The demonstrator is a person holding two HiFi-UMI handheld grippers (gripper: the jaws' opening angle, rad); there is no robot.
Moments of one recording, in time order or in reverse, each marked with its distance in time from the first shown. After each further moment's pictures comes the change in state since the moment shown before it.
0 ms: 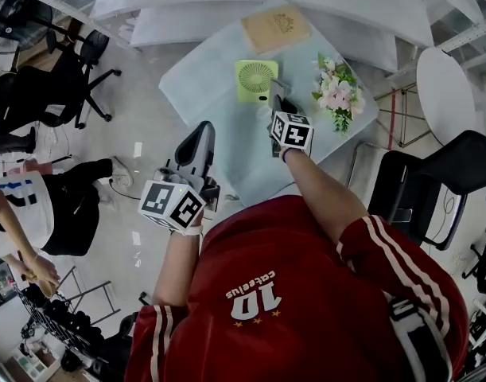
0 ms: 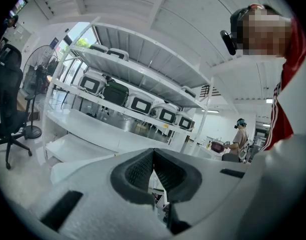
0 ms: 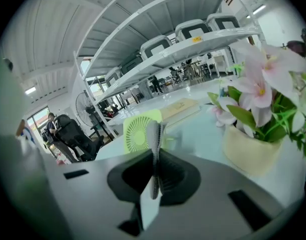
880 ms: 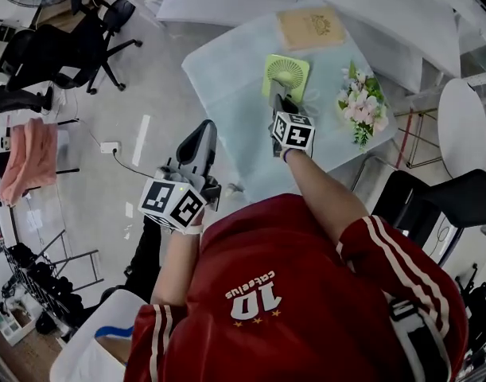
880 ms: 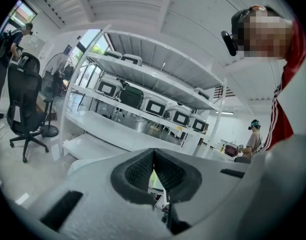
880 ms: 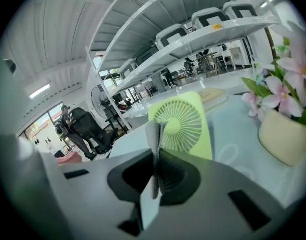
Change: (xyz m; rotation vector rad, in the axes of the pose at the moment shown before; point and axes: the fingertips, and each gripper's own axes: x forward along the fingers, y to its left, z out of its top) left arm -0.038 0.036 -0.002 -0.043 -0.024 0.163; right arm 0.031 0.065 -0.027 -0.058 0.069 0.150
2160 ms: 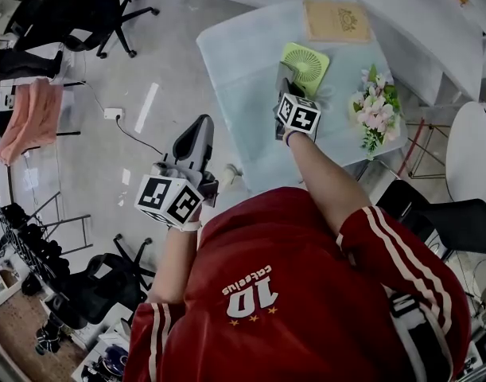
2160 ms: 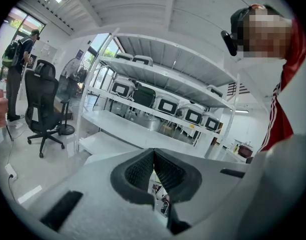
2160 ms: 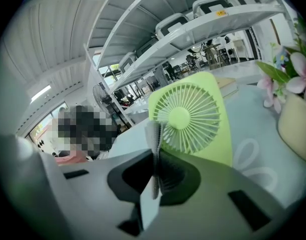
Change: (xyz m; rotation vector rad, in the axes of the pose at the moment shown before) left arm -0.025 0.019 -0.014 -0.027 0.008 0.159; right arm 0.039 0.007 -0.008 0.014 0.056 0.046
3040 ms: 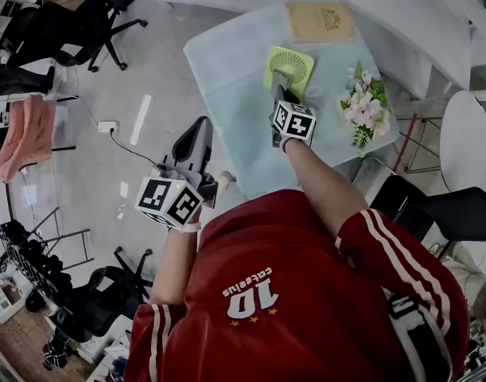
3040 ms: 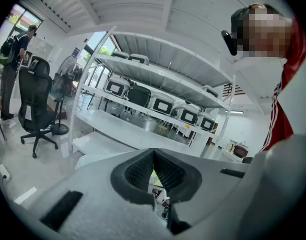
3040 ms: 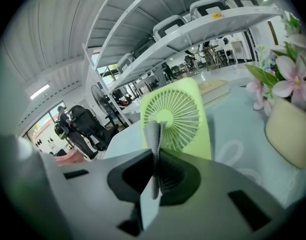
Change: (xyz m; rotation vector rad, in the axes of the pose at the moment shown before) left arm 0.018 -0.019 -0.002 0.004 -0.004 -0.057; right arm -0.019 -0.021 -0.002 -0.001 0.001 -0.026
